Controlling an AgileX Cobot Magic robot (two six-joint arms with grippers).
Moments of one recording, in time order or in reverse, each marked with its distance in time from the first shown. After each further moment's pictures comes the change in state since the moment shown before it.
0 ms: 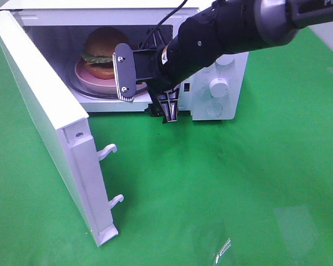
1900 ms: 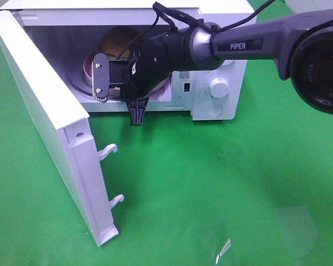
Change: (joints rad) left arm 0.000 0.000 0.000 0.011 0.000 0.000; right arm 0.003 0.344 -0.410 0.106 0.083 0.068
